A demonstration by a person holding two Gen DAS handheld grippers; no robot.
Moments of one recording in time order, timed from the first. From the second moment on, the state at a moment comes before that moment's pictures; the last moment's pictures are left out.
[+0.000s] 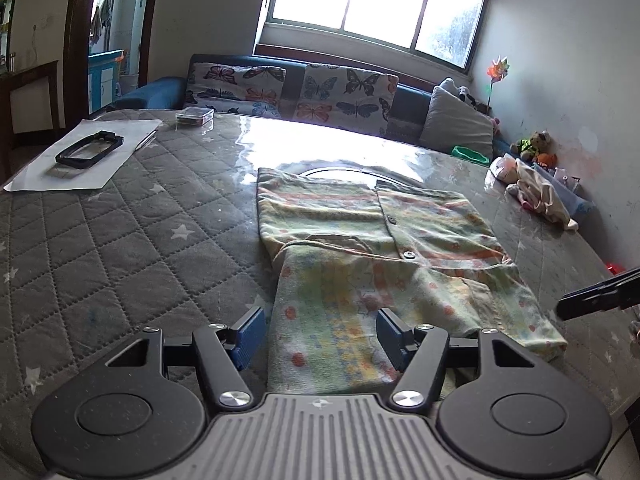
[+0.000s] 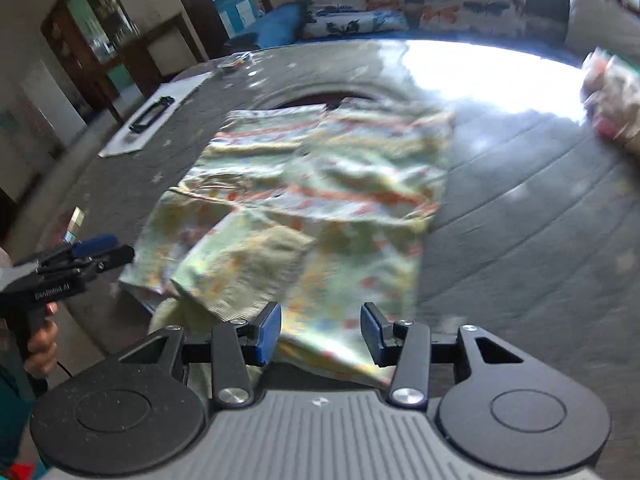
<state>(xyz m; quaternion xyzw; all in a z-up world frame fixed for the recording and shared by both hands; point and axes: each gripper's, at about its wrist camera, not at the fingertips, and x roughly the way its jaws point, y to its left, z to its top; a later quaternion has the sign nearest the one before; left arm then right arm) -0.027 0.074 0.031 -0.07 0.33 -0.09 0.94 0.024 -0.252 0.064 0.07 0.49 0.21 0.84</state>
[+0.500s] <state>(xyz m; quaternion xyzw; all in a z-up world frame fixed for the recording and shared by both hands) -0.013 0.070 0.022 -0.04 0.34 -0.10 0.93 0.042 -0.209 0.019 0.13 0.48 0.21 0.84</state>
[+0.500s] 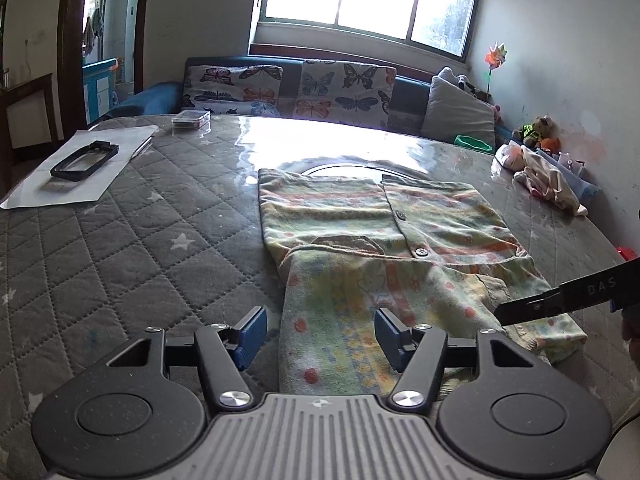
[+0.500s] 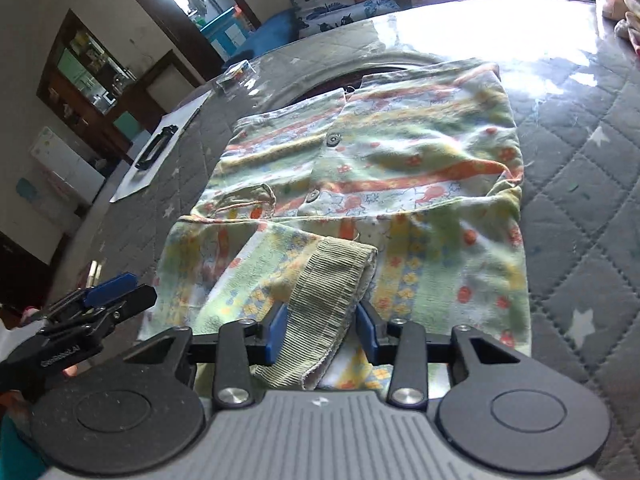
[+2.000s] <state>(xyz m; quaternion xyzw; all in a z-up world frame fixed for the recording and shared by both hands) 0.047 0.031 0.014 0.02 0.35 -0.12 0.93 0.065 -0.159 0.028 -0.06 0.40 0.22 0.89</state>
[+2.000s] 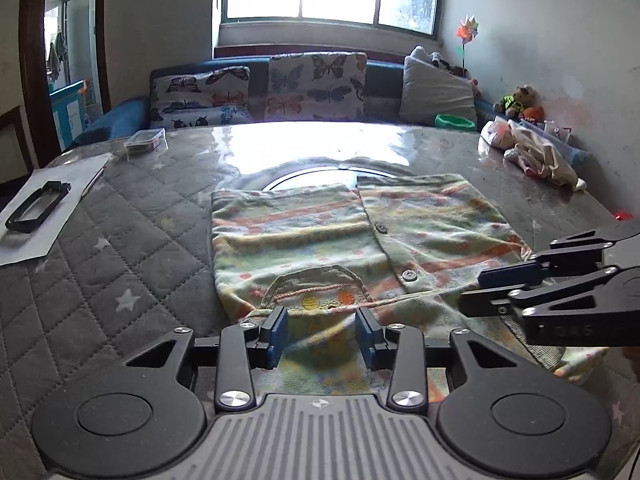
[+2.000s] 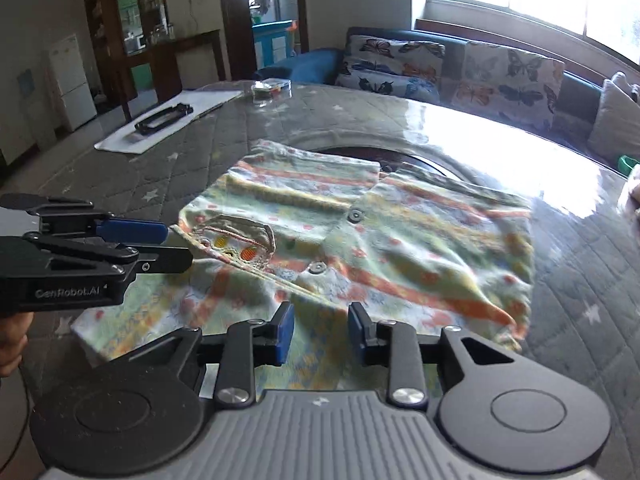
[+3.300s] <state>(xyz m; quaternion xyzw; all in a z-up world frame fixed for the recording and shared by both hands) -0.038 0.011 0.031 0.01 0.40 -0.17 0.90 -0.031 -0.198 0.039 -0.11 0.38 0.26 0.88</state>
